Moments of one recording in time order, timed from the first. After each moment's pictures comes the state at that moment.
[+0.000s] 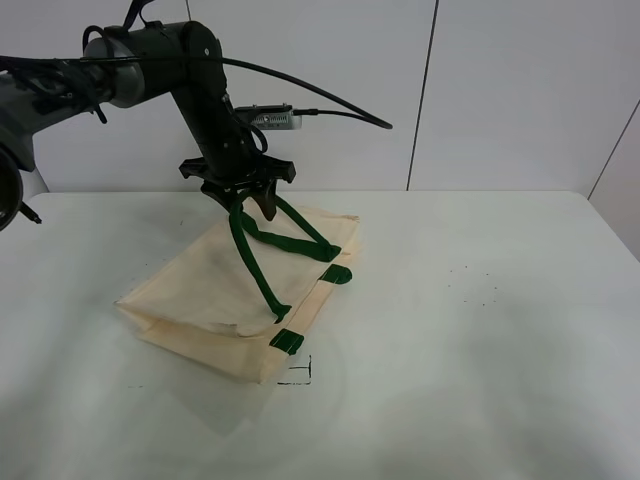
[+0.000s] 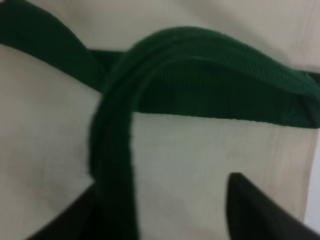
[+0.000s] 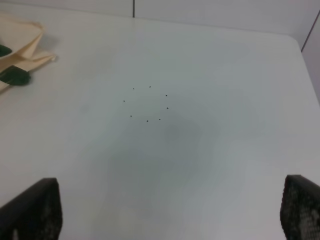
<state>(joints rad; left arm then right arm) -0.38 2.25 -2.06 -0.11 1.17 -0.05 0.04 0.00 -0.49 0.00 1.03 -0.02</state>
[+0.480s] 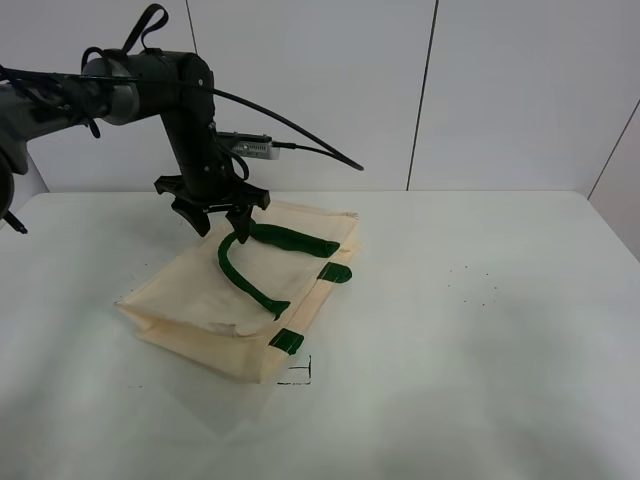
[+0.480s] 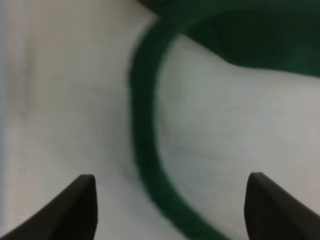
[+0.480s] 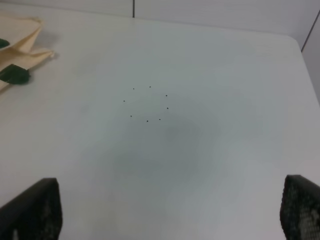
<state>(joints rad) -0.33 2.23 -1.95 0.02 1.16 -0.07 0.04 0.00 -0.49 0.00 1.03 -0.02</state>
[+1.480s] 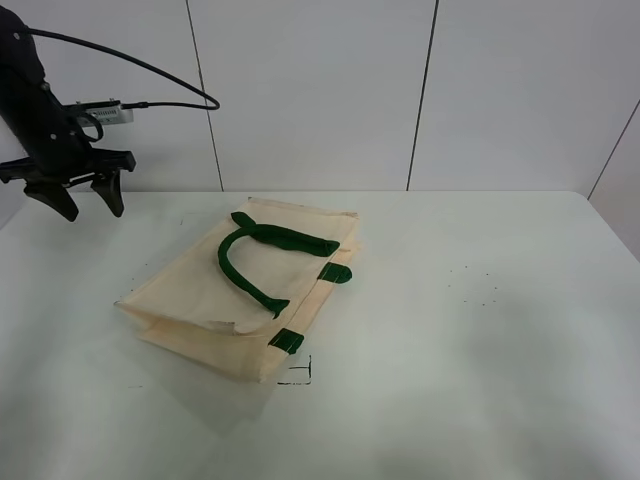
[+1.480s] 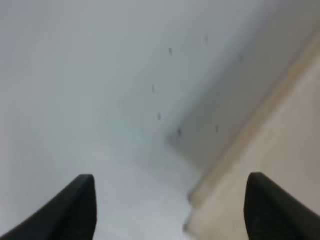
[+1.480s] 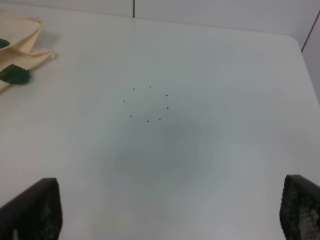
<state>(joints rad) 0.04 1.98 -1.72 -0.01 1.16 -0.05 0.04 0.00 -0.49 0.00 1.03 -0.02</state>
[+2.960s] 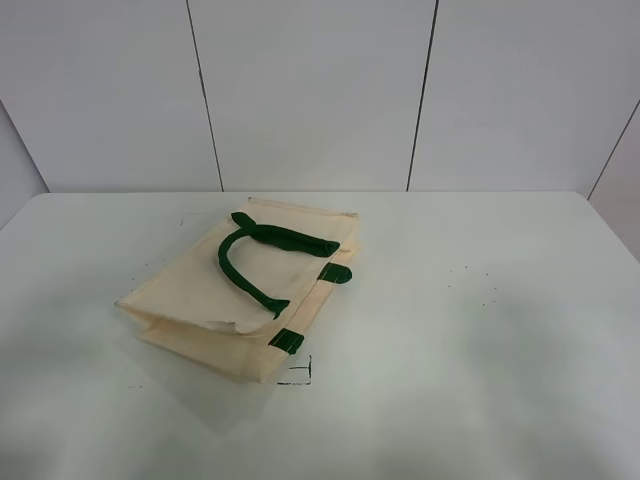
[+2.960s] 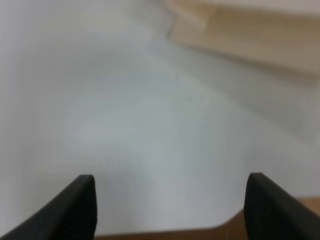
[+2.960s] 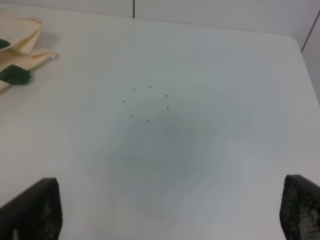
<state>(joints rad) -0.02 0.16 -0.50 0.00 1.06 0.01 0.04 0.00 -0.49 0.00 1.03 -0.02</state>
